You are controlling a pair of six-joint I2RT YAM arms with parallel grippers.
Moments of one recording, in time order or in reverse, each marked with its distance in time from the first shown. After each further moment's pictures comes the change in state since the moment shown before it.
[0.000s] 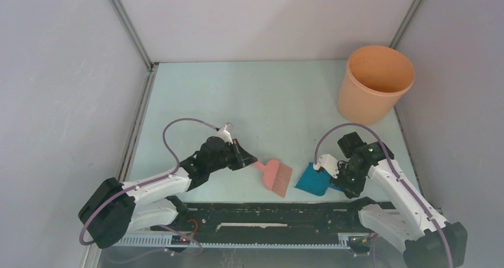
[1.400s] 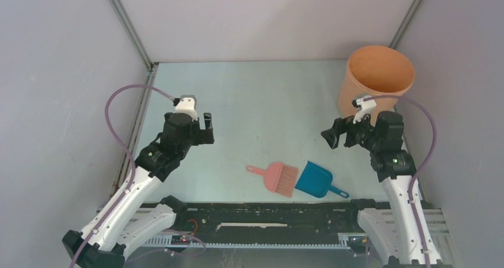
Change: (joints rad) left arm 0.241 -0.259 0.478 -0.817 -0.526 0.698; right arm -0.302 -0.139 0.117 0.838 -0.328 0.745
